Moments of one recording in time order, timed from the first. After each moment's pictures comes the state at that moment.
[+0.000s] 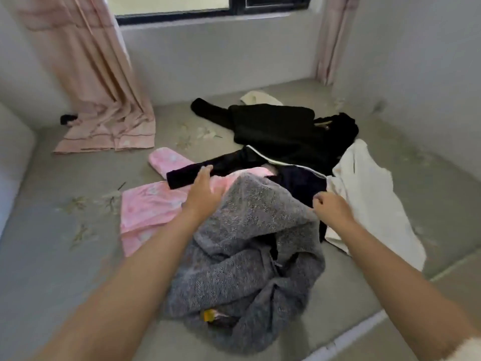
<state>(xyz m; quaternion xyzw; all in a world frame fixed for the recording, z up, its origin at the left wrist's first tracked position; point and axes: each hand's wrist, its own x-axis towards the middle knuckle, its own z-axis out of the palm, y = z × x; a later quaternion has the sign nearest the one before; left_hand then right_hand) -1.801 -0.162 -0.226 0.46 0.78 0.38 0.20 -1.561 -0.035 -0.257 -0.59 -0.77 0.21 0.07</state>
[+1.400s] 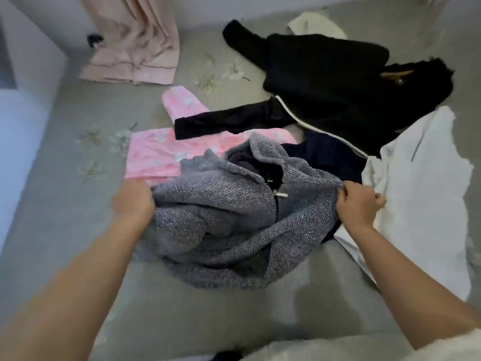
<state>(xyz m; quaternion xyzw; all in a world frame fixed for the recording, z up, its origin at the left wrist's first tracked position) -1.827 -0.167 -0.300 0.19 0.98 -0.08 0.05 -1.536 0.092 -0.356 -0.56 -0.80 0.14 0.14</state>
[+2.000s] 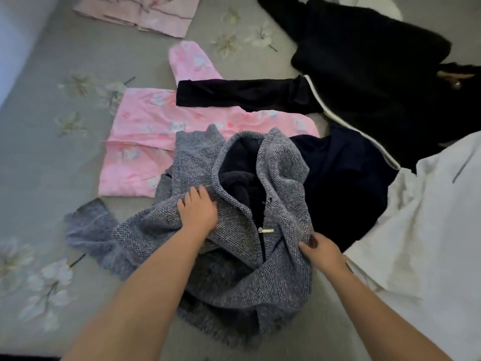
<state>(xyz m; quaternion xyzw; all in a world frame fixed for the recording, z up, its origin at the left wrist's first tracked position) -1.762 -0.095 -0.457 0.21 0.95 -0.05 0.23 -1.550 0.060 -0.465 -0.51 -0.76 0.34 -0.21</state>
